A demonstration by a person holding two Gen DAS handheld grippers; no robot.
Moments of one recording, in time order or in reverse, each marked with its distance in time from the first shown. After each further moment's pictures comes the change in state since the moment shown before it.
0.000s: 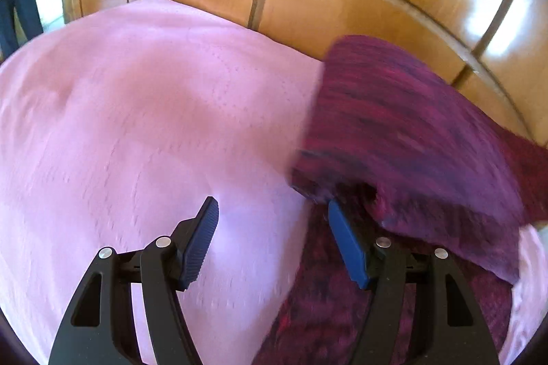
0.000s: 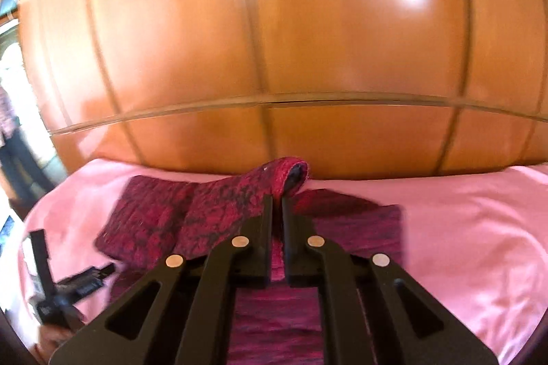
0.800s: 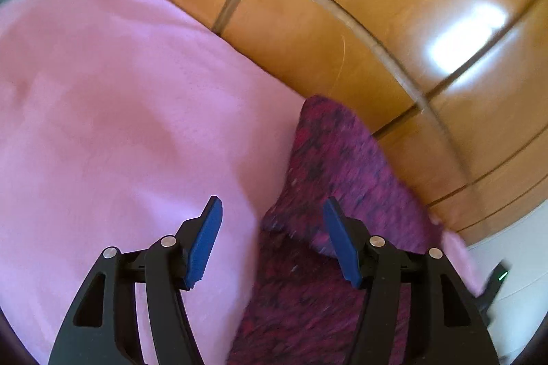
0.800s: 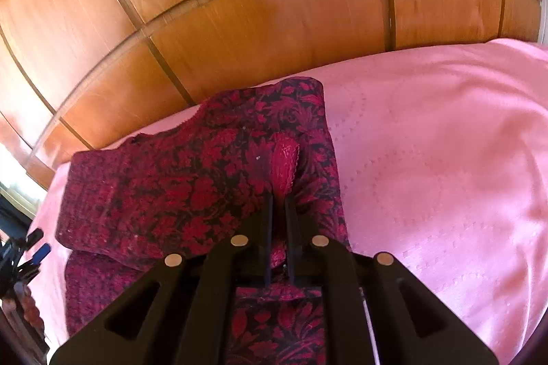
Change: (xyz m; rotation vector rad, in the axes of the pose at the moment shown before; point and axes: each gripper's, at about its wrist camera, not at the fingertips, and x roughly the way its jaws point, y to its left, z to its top) left arm -0.013 0.040 0.046 -0.148 0.068 -0.386; right arm 0.055 -0.113 -0.079 0.281 0.235 0.026
